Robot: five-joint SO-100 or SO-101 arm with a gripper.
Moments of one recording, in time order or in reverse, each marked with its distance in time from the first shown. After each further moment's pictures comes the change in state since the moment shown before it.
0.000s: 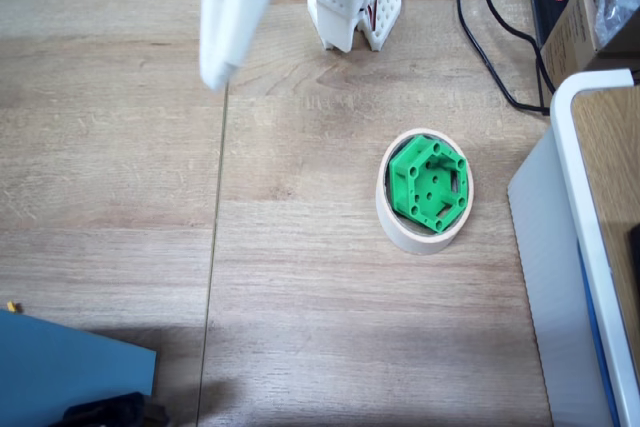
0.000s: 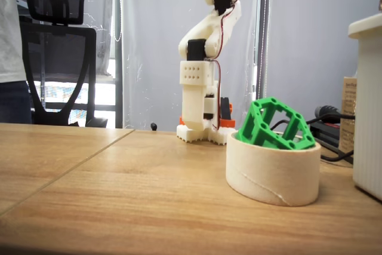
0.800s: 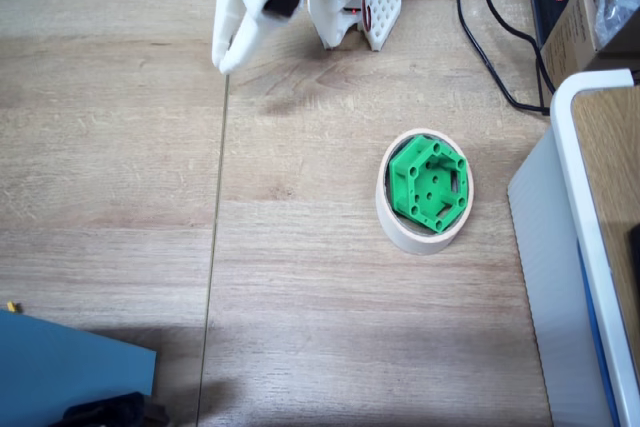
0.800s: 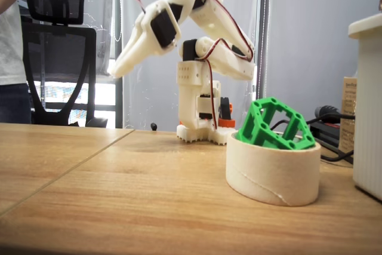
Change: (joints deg) arm 14.3 39.6 46.6 -0.3 -25.4
